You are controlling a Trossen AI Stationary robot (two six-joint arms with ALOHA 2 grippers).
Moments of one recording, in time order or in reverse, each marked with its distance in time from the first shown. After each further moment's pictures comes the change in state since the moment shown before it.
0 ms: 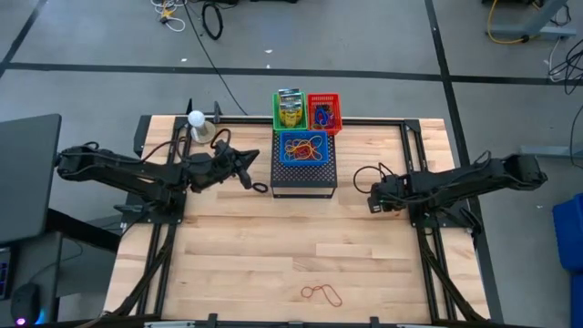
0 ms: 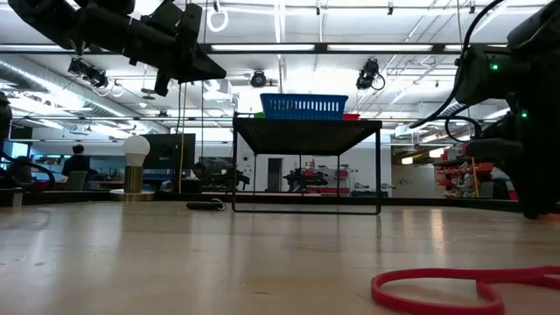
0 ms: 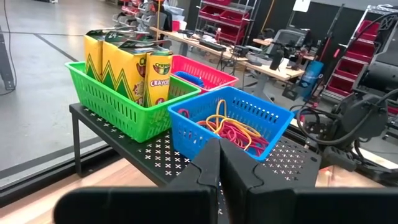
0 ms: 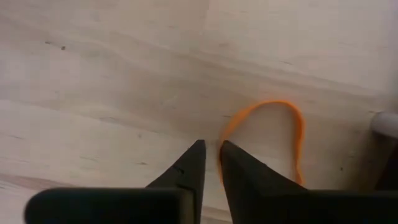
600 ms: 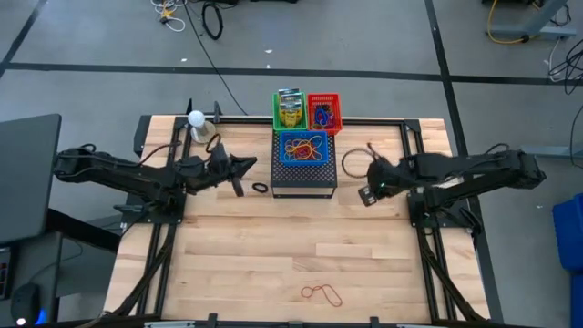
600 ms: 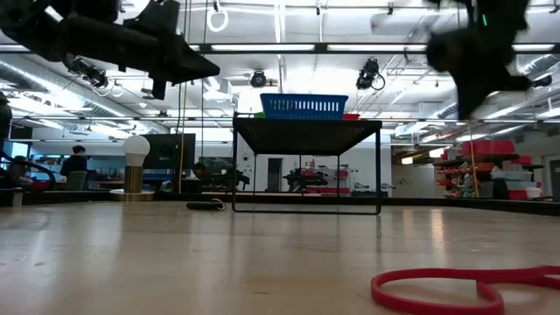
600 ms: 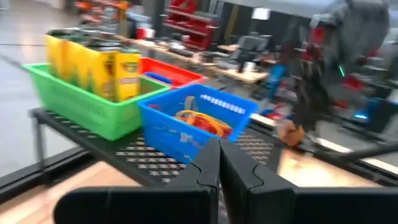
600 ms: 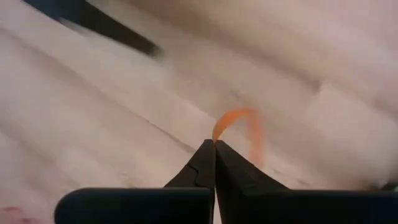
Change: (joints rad) left arm 0.000 -0.061 -0.112 0.127 0.130 0.053; right arm 0.027 0.002 0.476 -0.240 0.043 -0.293
